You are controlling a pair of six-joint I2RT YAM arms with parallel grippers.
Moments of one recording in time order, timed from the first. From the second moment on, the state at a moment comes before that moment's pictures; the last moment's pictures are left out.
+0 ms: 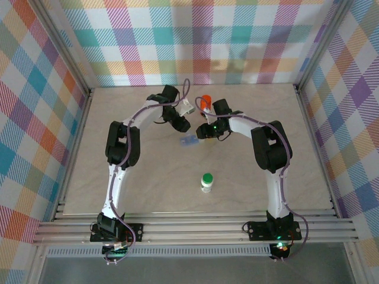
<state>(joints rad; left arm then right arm) -0.37 2.34 2.00 -0.83 0.37 0.47 0.42 2.18 1.53 -0.43 -0.48 0.12</state>
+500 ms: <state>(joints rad) -0.36 2.17 1.79 -0.60 0.25 0.32 0.41 2.15 1.53 -0.46 -0.47 0.20</state>
